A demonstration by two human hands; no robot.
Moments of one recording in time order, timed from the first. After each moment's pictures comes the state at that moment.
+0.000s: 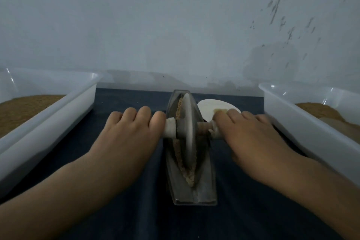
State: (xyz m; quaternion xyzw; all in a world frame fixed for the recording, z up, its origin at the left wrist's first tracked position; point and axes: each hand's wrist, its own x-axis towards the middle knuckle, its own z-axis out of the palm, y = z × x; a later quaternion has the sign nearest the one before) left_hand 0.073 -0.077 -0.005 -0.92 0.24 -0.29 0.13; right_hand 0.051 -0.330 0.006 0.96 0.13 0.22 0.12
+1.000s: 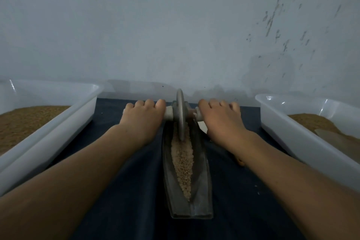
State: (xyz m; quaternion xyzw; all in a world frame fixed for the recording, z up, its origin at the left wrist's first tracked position) left_hand 0.159 -0.104 0.015 -0.96 0.16 -0.20 0.09; right_hand 0.138 -0.312 0.020 0.97 0.06 0.22 0.11
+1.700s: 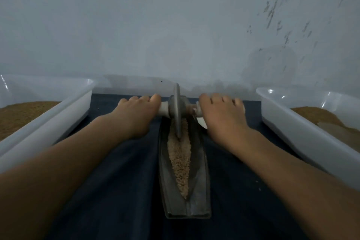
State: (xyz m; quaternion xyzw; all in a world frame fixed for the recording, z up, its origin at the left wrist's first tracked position) left_hand 0.170 -0.092 0.019 -0.97 0.20 -0.13 0.05; right_hand 0.125 -0.308 0.018 0.97 0.05 0.21 0.12
